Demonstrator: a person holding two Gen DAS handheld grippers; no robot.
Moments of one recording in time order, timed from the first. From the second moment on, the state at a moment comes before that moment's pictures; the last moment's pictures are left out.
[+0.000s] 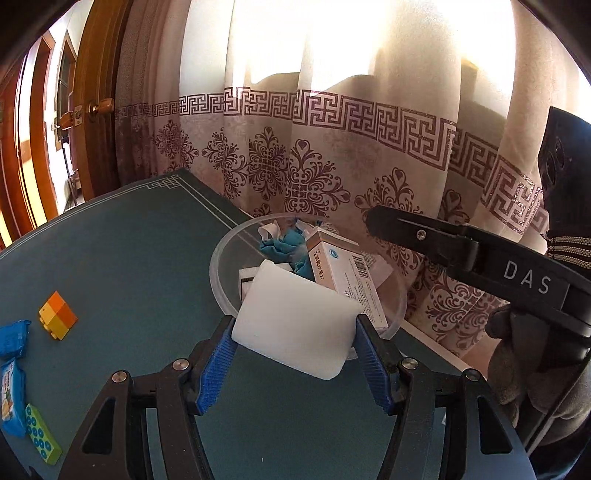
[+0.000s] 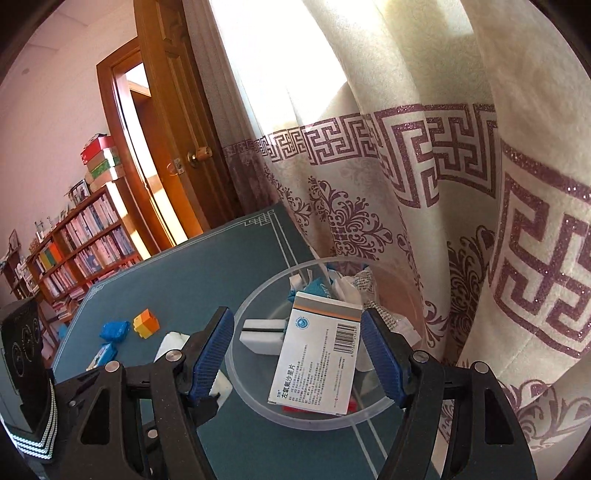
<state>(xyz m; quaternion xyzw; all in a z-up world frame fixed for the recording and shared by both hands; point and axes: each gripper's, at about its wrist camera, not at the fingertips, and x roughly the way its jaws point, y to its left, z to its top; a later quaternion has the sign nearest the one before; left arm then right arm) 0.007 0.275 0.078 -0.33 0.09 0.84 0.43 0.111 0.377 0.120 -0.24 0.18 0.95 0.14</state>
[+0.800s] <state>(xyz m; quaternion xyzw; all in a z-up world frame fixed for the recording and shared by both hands) -0.053 0.315 0.044 -0.35 0.08 0.81 0.47 0.102 0.374 0.132 -0.23 0.13 0.95 0.18</state>
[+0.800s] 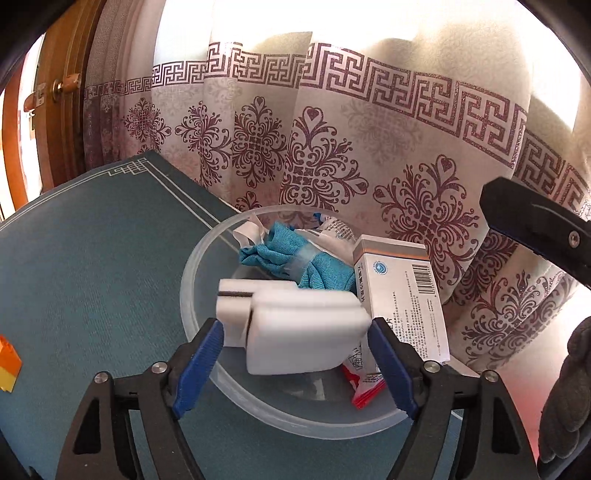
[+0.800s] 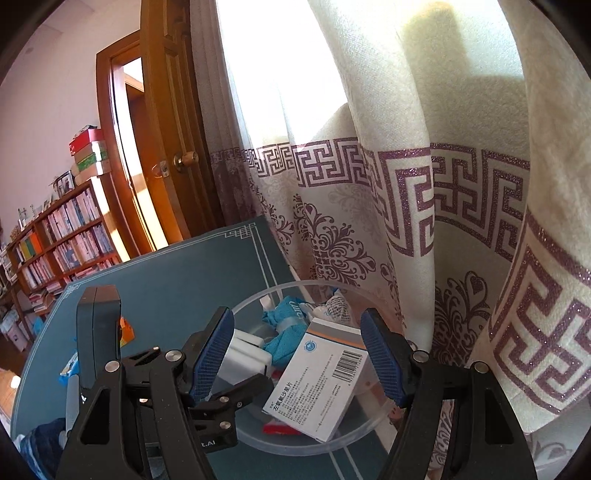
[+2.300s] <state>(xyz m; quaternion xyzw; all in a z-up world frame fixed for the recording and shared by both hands) -0.125 0.024 0.066 -0.38 0.02 0.91 0.15 -0.015 0.127 0.040 -0.40 0.07 0.91 -0.12</state>
